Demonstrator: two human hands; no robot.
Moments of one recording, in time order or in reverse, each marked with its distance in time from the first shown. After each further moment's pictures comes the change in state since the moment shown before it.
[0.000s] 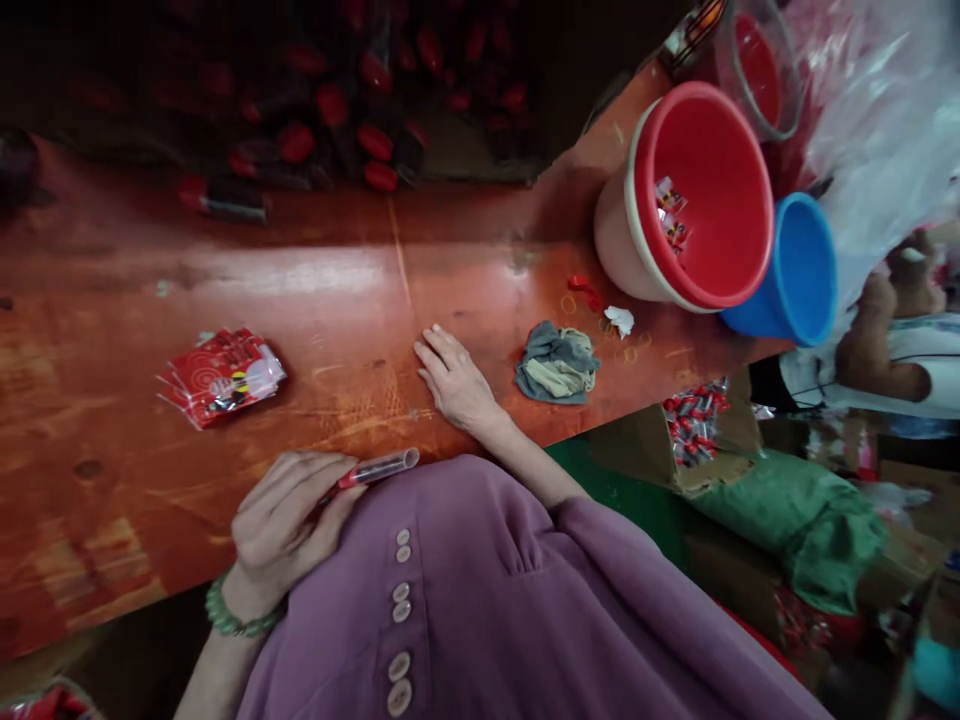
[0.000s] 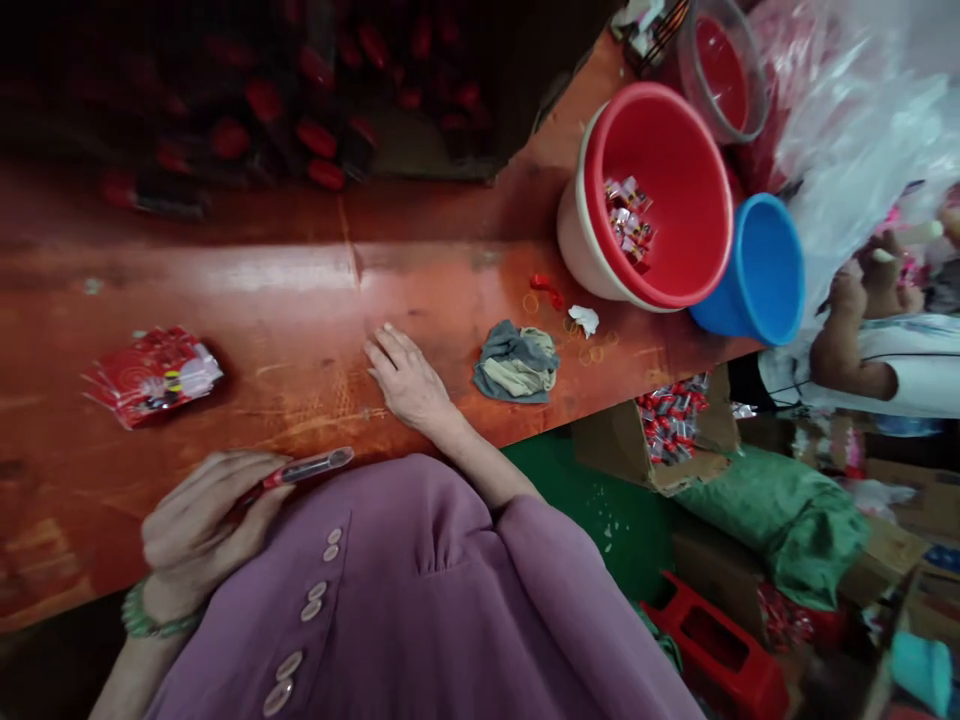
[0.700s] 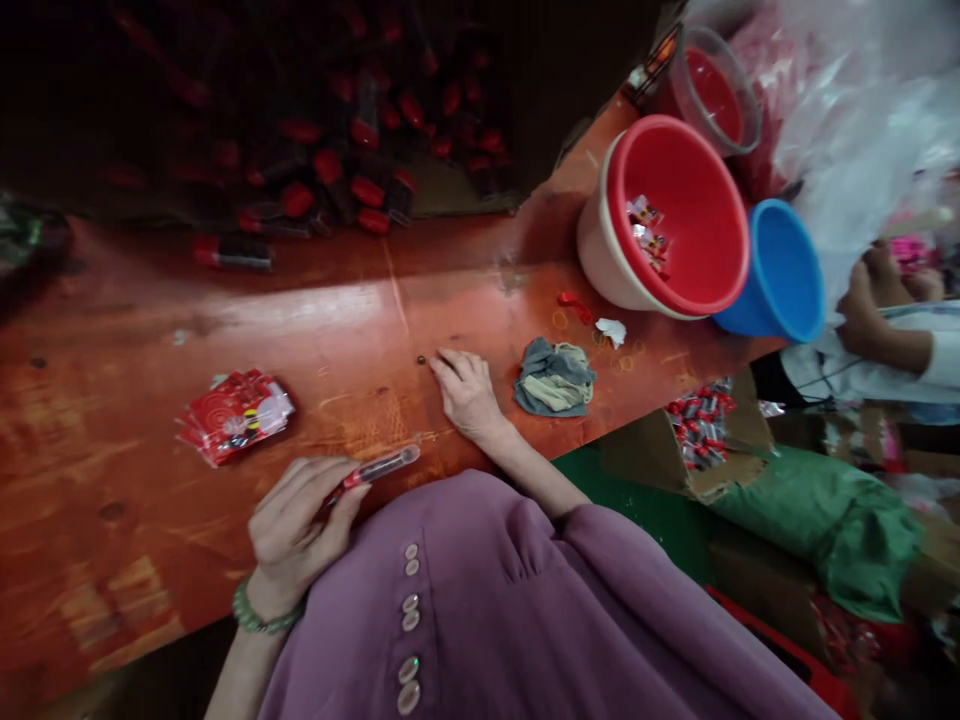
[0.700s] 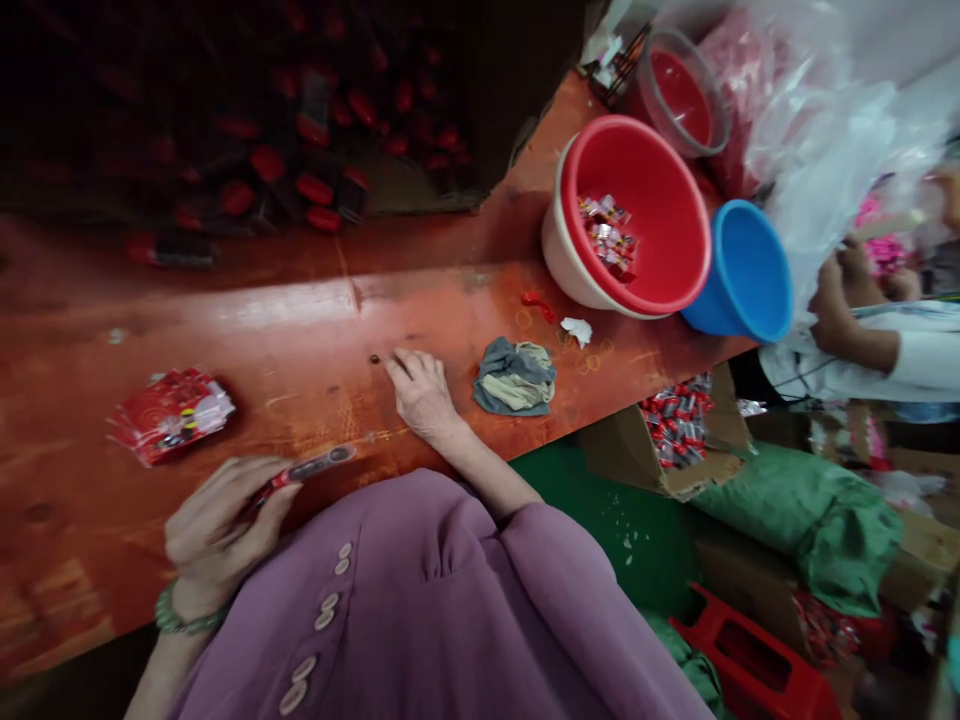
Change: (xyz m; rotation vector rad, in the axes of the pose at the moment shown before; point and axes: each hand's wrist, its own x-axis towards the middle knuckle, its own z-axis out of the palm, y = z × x) left_hand 0.019 -0.012 0.005 0.018 0.048 -0.019; right_hand 0.005 0.003 -0.013 -0.078 0.023 0.190
